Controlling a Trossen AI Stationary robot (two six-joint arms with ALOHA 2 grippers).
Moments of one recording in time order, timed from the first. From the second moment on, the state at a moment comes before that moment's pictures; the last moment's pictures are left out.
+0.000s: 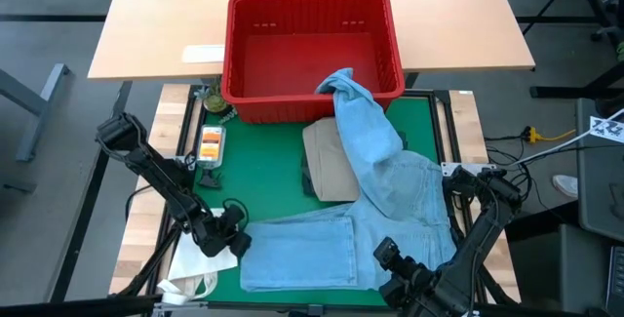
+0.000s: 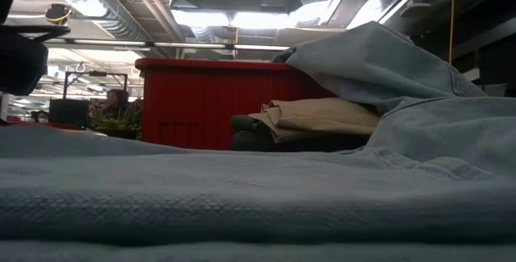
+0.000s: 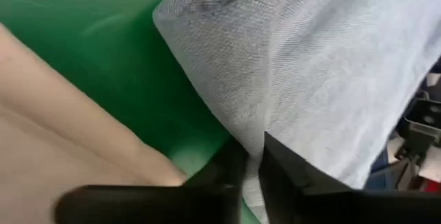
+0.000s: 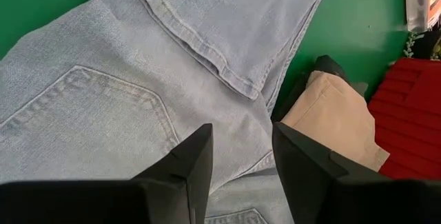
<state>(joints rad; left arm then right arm) -0.82 1.44 0.48 0.02 -0.30 -1.85 0.93 1.96 1.83 -1.46 0.55 0.10</state>
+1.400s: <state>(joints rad) -0.88 0.88 0.70 -0.44 -0.43 -1.74 0.93 1.96 1.83 -1.43 0.49 0.10</state>
